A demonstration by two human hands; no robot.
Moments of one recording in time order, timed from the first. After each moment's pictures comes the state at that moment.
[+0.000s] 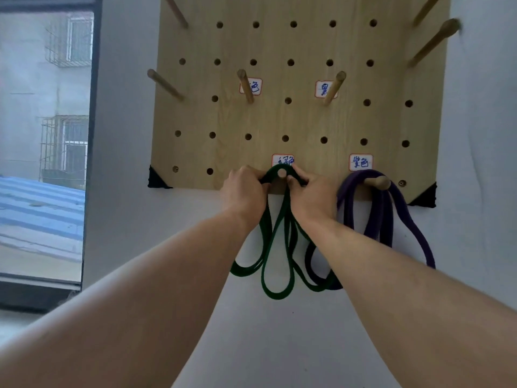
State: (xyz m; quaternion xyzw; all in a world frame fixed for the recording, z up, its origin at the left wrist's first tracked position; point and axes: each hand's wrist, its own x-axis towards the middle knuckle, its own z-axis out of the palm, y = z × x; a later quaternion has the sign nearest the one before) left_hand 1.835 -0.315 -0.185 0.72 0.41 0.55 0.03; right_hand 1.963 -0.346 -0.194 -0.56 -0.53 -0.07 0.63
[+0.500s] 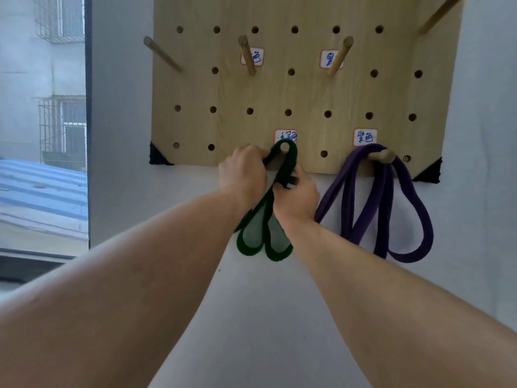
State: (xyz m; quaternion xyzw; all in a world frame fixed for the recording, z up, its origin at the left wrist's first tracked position) left_hand 1.824 -0.331 -0.189 0.76 0.43 0.49 -0.08; right_hand 1.930 -0.336 -0.240 -0.52 -0.48 -0.01 0.70
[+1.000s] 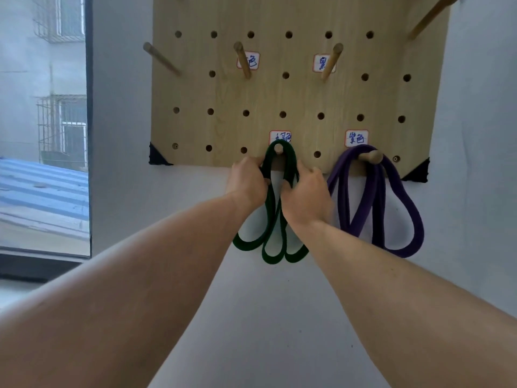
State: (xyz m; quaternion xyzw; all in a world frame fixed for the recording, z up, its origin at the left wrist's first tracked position) left_hand 1.837 -0.322 -0.202 0.76 0.41 0.50 0.06; right_hand 1.950 -0.368 -0.232 -0.64 -0.52 -0.21 0.52
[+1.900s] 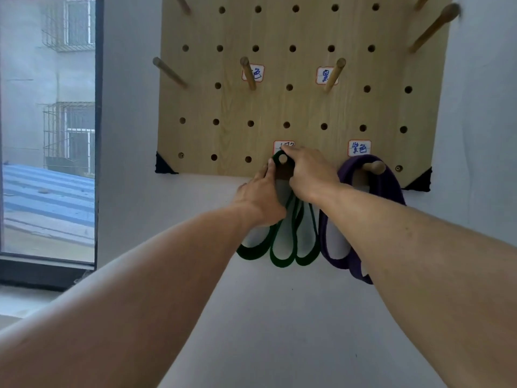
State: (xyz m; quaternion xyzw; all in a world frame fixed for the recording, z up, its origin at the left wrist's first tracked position) left_hand 1.838 -0.335 -0.203 0.84 0.44 0.32 -0.01; right_hand 1.967 -0.369 -0.162 -0.63 -0.66 -0.24 0.33
